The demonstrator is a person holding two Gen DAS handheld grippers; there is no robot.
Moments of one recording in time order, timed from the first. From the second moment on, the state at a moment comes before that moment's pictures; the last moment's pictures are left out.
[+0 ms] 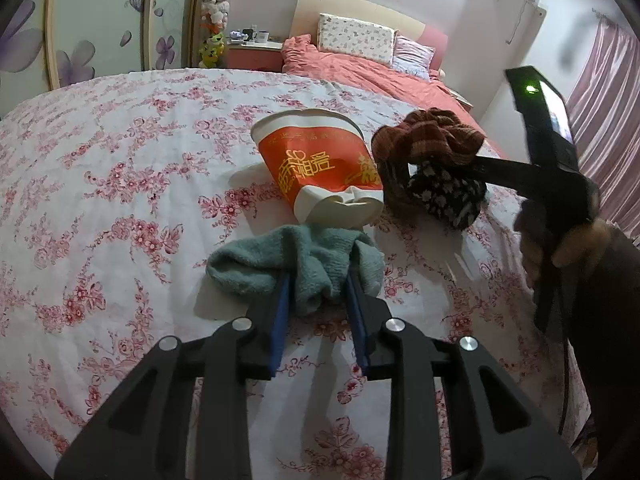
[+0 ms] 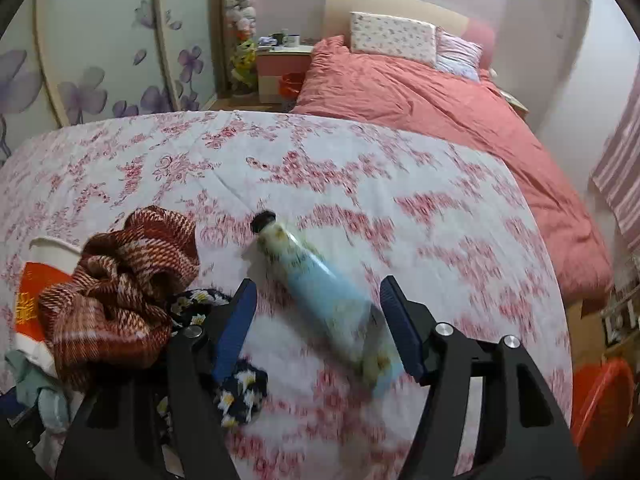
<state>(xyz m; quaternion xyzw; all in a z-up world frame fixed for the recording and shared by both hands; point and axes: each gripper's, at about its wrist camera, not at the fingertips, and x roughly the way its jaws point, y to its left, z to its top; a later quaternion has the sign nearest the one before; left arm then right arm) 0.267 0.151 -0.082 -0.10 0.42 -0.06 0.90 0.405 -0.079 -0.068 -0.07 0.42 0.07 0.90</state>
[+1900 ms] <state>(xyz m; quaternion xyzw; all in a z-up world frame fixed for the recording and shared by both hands) 0.277 0.108 -0.081 -0.05 0.43 -0.01 0.90 0.226 -0.161 -0.080 0.04 0.42 -0.02 0.90</state>
